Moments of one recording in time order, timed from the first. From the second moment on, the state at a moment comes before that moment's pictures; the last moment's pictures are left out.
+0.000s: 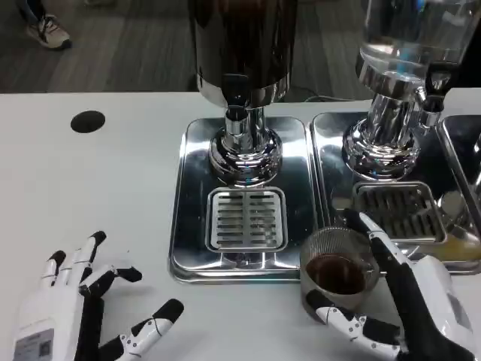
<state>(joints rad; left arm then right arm) 0.39 0.38 -0.17 0.11 0.79 -0.21 0.63 0.36 -0.24 0.21 -0.04 -0.54 -0.32 -0.28</state>
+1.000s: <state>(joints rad) 0.39 0.38 -0.18 0.11 0.79 -0.21 0.63 0.40 -0.25 0.15 -0.08 -0.45 -0.40 -0.25</state>
